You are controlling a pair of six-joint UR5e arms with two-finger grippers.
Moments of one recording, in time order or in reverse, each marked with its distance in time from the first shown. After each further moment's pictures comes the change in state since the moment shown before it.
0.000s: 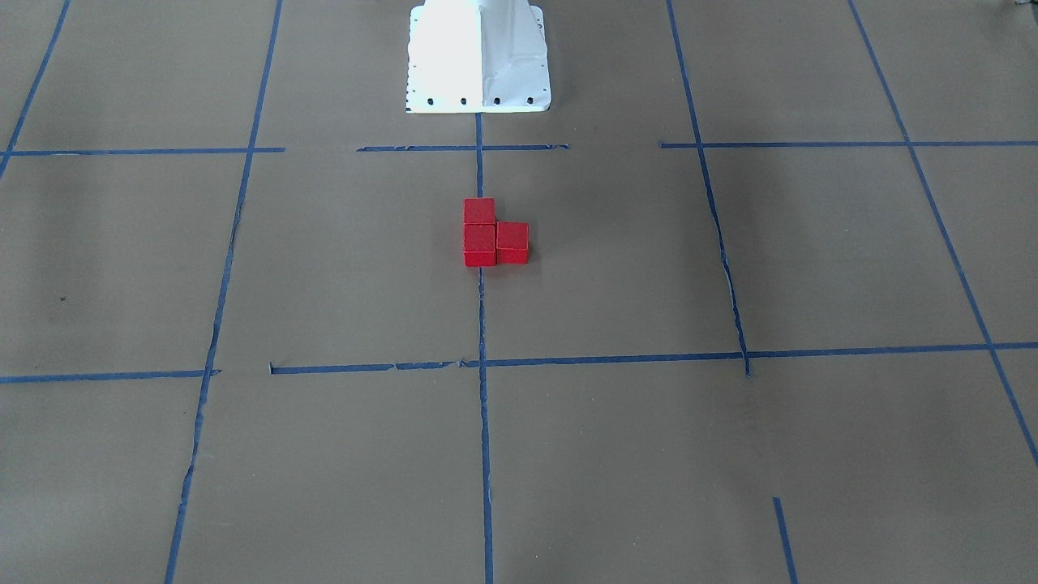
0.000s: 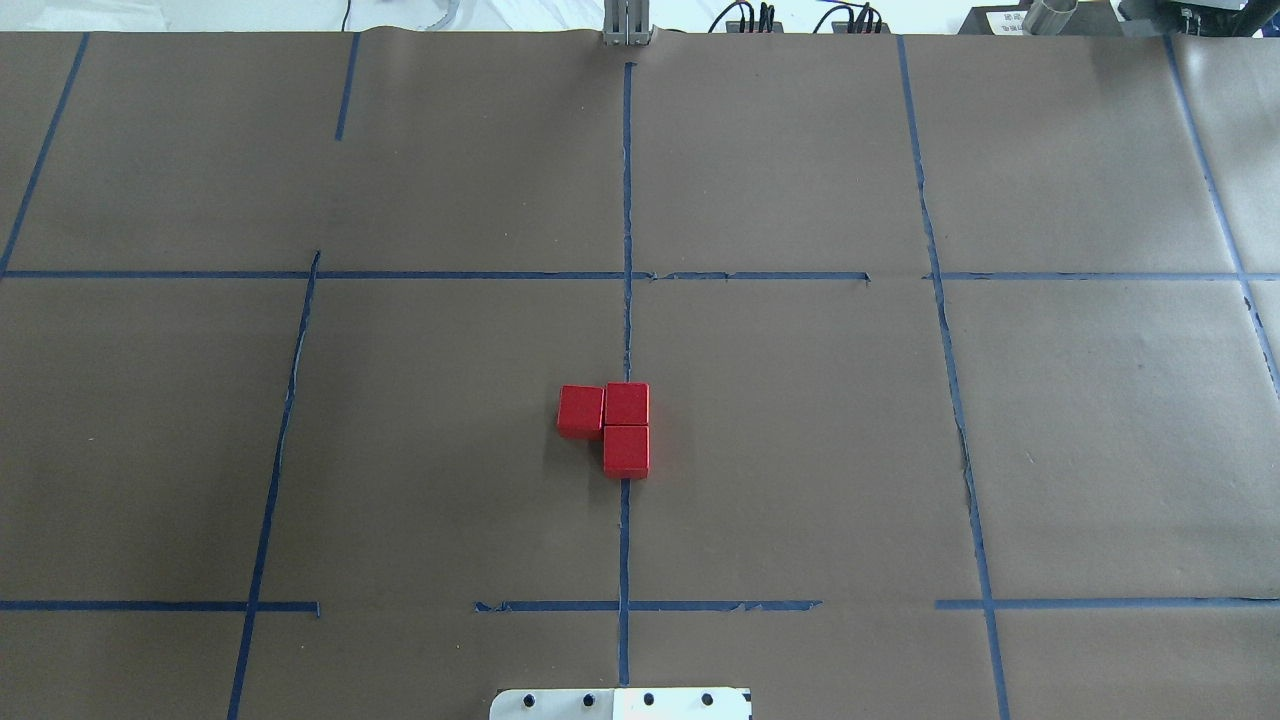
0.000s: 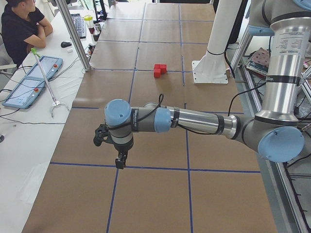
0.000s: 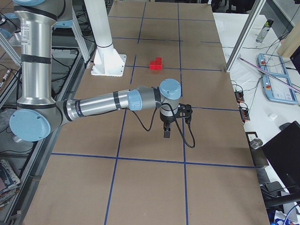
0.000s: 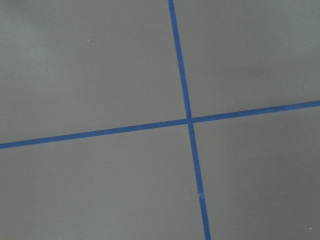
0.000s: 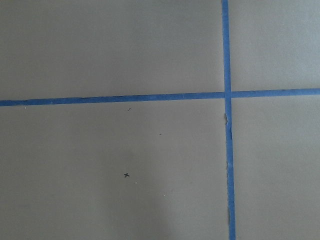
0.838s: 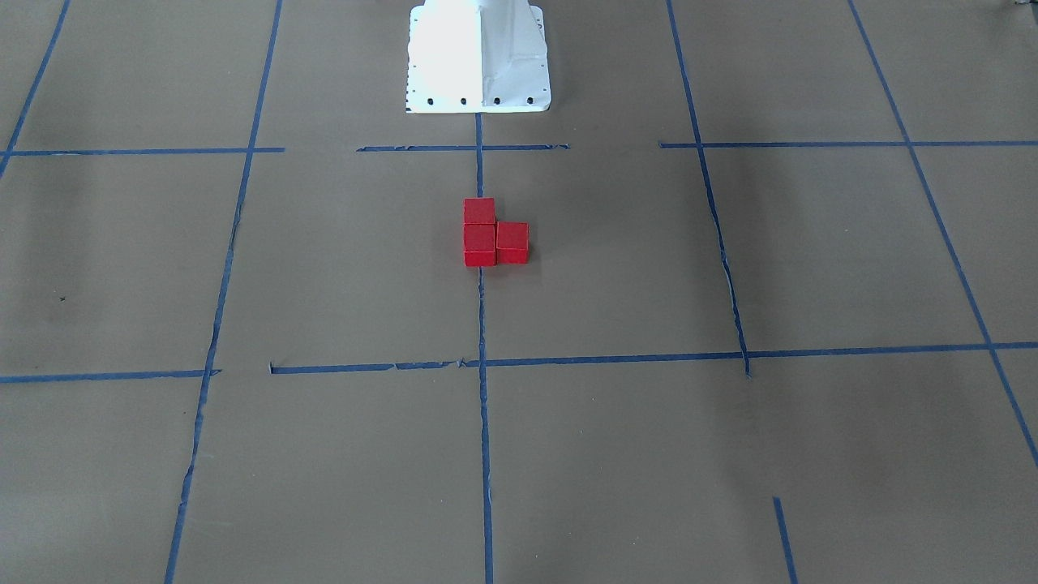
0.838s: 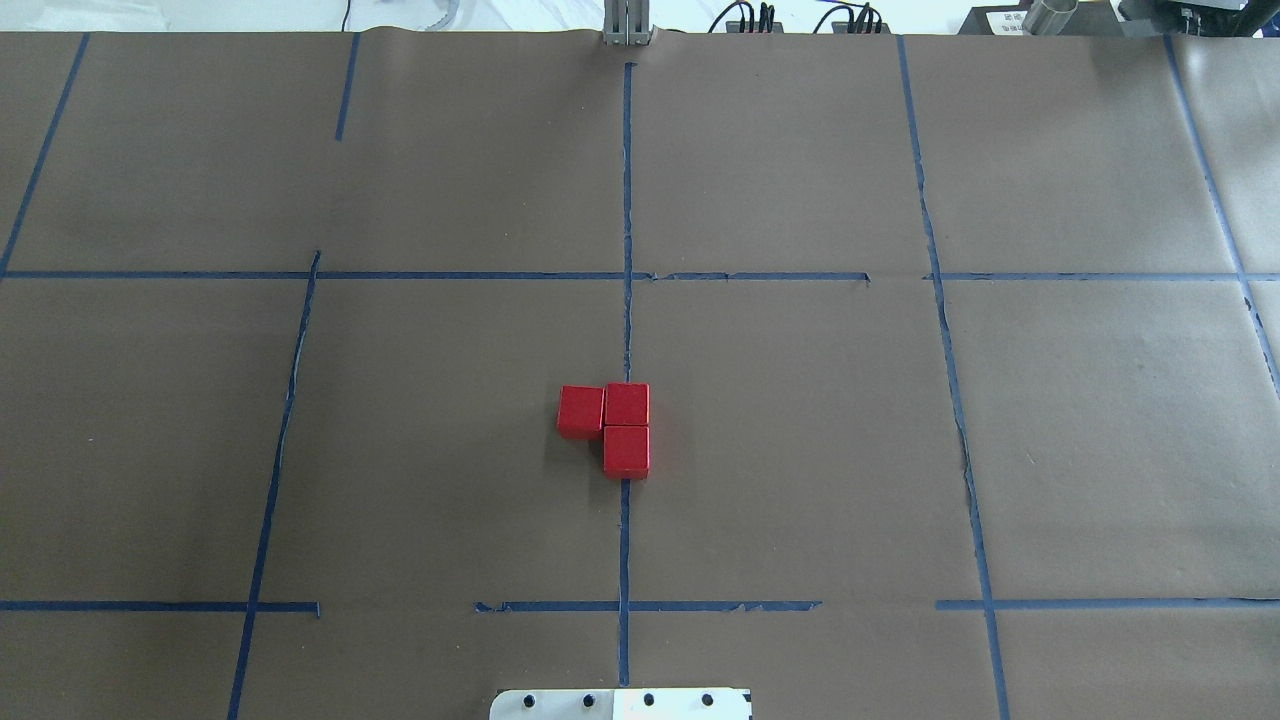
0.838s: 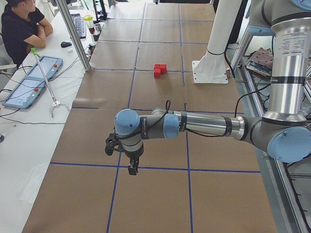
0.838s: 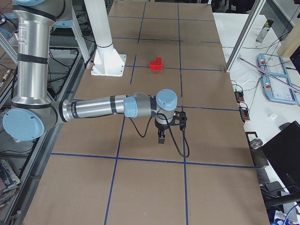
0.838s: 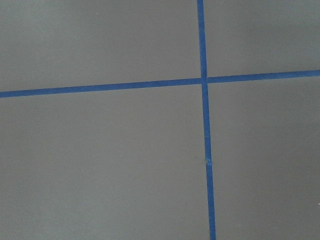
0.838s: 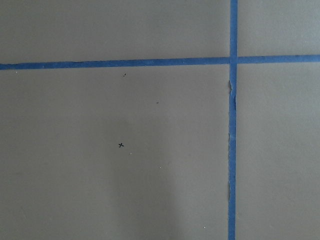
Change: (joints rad) left arm 0.053 0.046 -0.014 0.043 -0.013 -0.040; right arm 0.003 -0.073 -0.002 0.002 0.069 -0.064
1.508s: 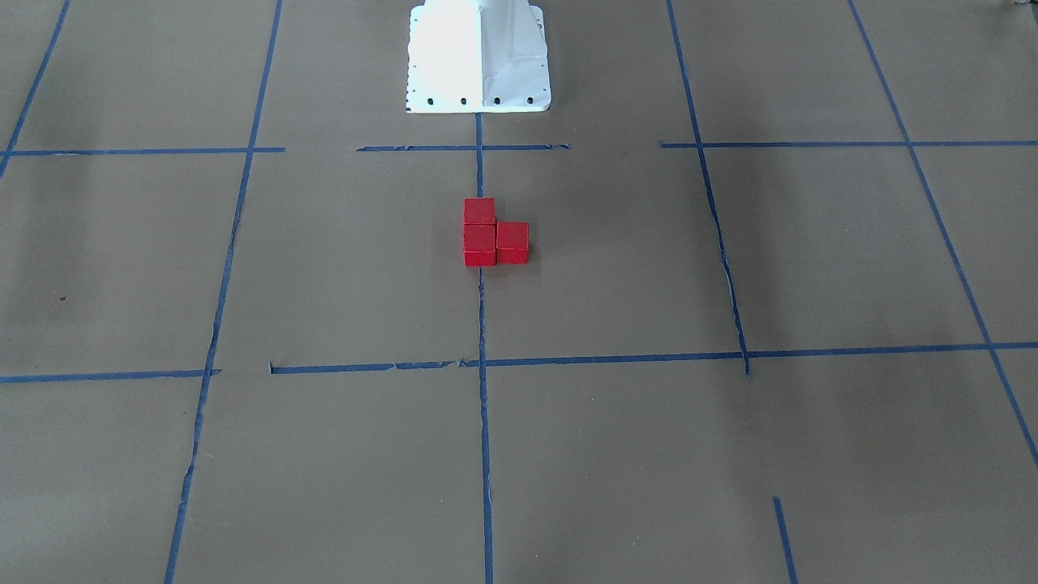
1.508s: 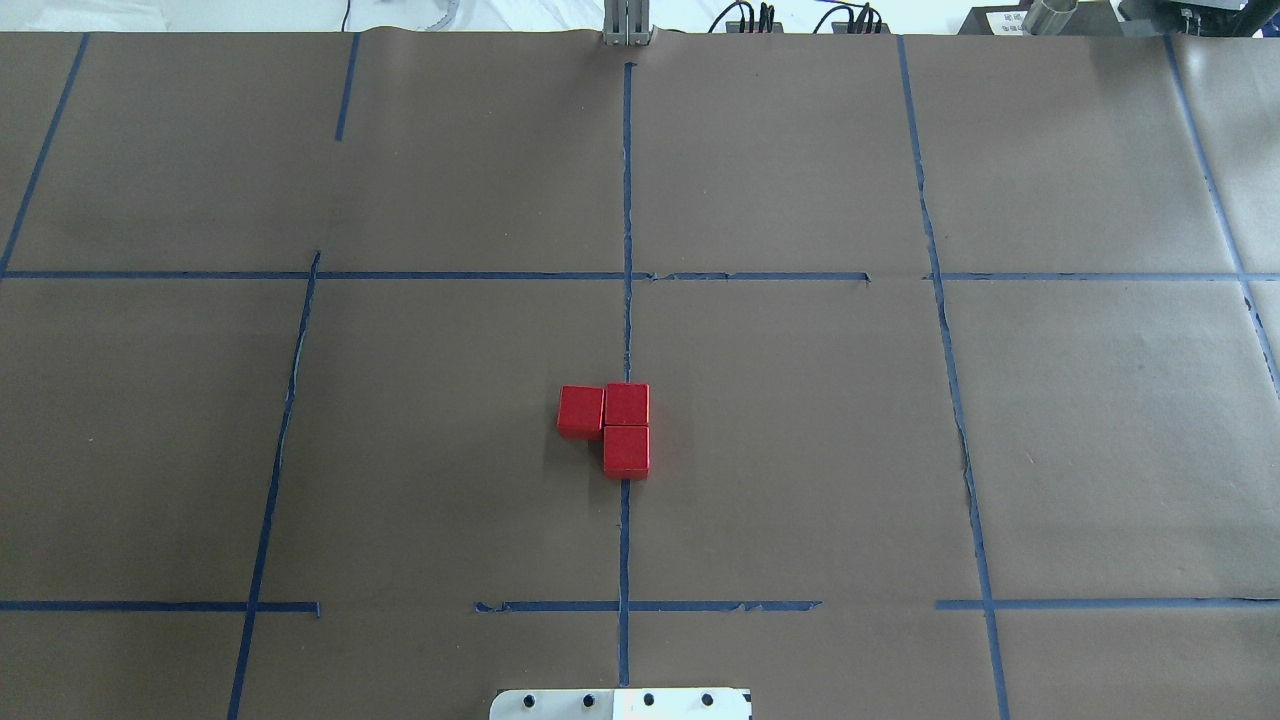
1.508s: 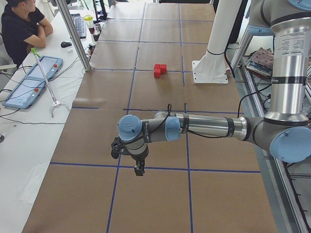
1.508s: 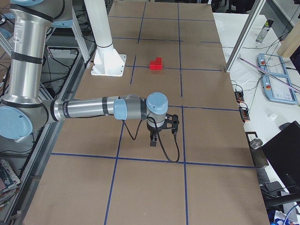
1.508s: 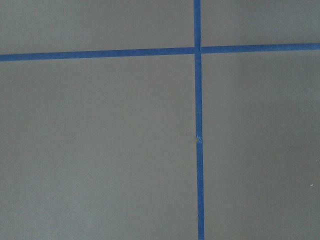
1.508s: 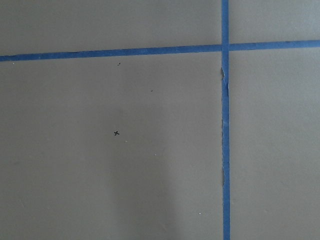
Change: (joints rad) left arm 0.022 0.029 0.003 0.011 -0.042 0.002; right arm 0.021 -0.068 0.039 0.013 0.004 -0.006
